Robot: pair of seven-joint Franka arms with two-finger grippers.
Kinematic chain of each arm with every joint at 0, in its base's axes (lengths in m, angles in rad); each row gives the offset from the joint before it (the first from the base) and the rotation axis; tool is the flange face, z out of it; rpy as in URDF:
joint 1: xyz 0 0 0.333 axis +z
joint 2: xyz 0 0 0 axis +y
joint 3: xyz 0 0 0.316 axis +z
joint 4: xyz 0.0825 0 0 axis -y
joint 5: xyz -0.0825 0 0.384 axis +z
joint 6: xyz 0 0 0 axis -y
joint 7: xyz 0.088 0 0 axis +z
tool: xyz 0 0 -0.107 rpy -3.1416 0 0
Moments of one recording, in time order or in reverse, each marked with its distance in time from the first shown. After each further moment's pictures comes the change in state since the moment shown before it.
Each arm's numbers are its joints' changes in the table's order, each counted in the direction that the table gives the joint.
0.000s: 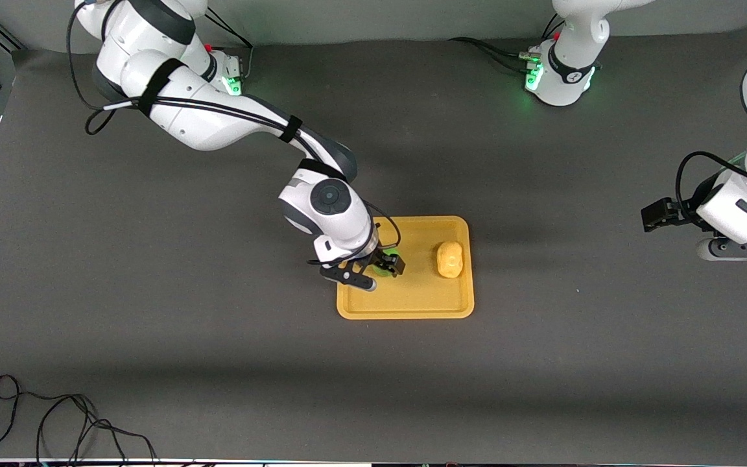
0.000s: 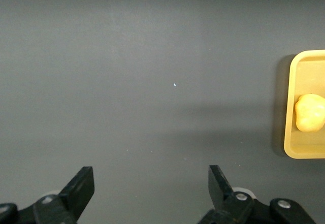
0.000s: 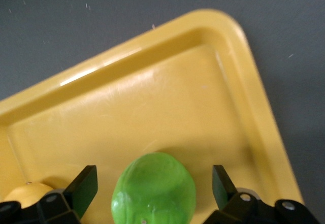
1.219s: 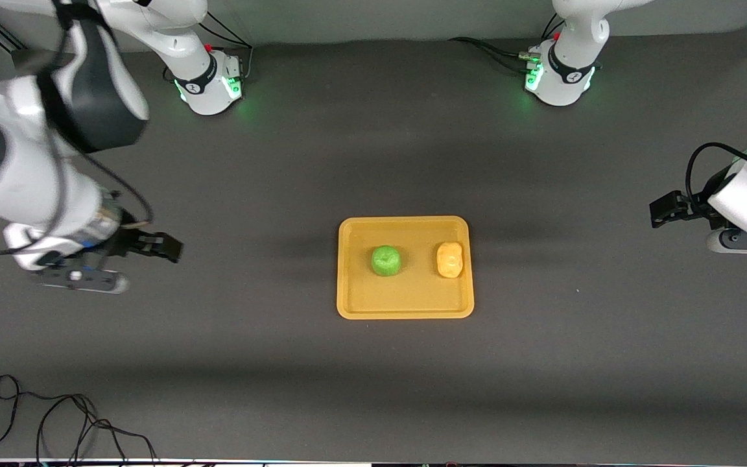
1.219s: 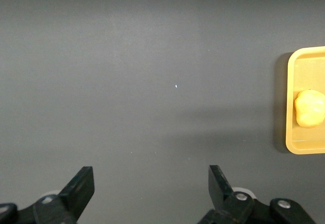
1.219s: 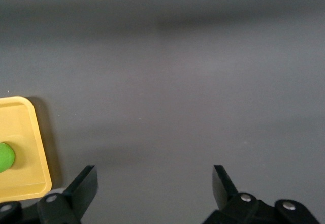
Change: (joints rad) left arm 0.011 -0.029 0.003 -0.015 -0.008 0.004 -0.049; right arm -0.166 -0.680 -0.518 -0.064 0.552 -0.603 1.046
